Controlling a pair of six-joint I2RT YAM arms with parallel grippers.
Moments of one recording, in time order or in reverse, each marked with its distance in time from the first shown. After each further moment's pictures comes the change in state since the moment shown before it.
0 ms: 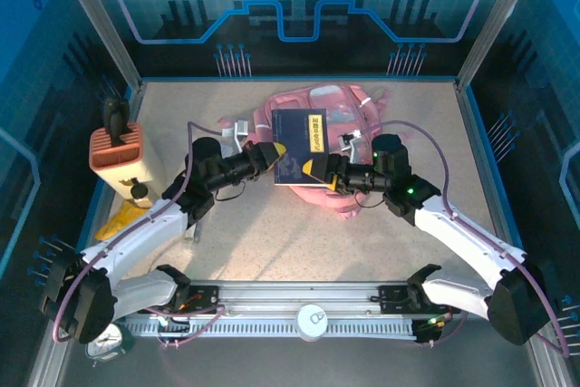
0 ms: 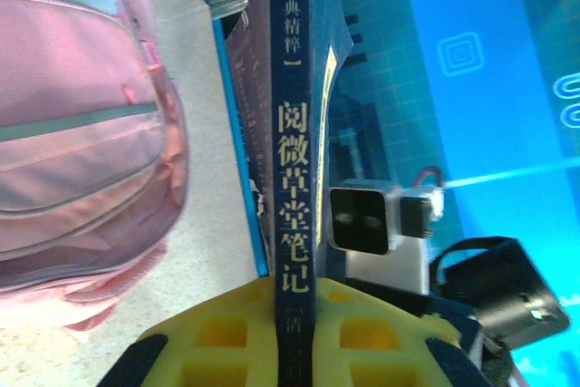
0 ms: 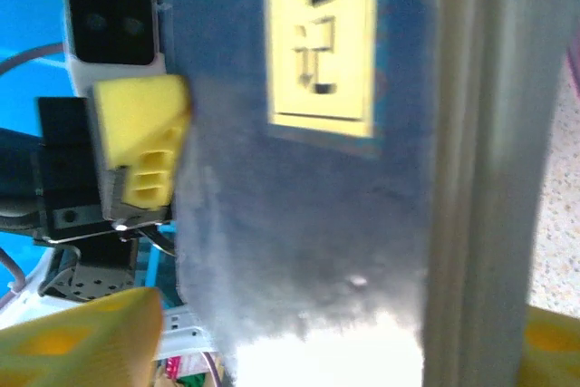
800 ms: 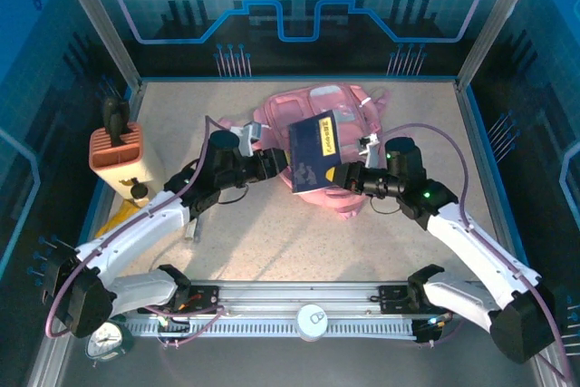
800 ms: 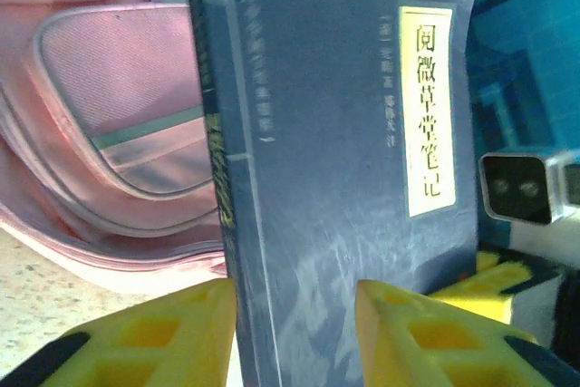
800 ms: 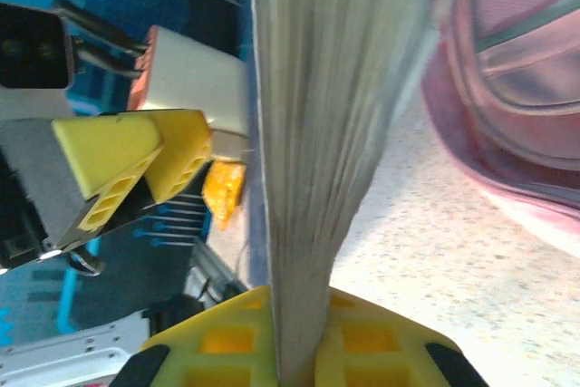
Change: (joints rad) left arm -0.090 0.035 0.175 -0.439 -0.183 0.359; right arm -0.090 -0.115 0.007 -0.286 0.113 -0.204
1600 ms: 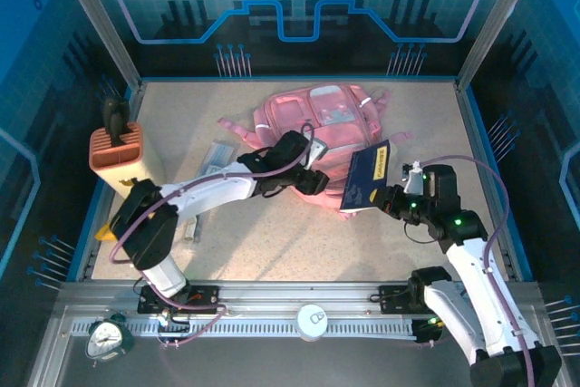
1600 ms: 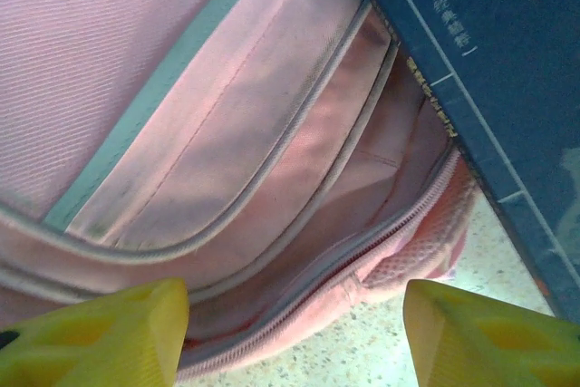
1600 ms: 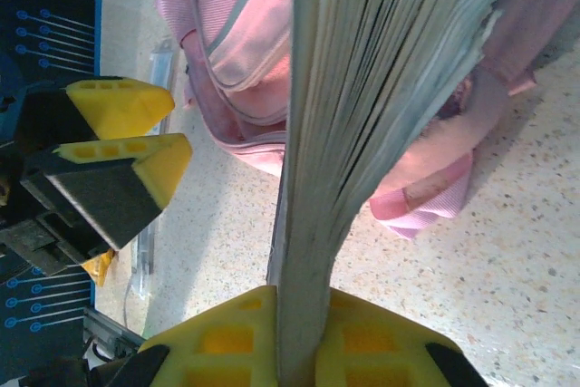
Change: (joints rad) left arm -0.201 0.533 0.328 -0.179 -0.233 0.649; right arm -0.321 -0.285 -0.145 -0.390 0.050 -0.151
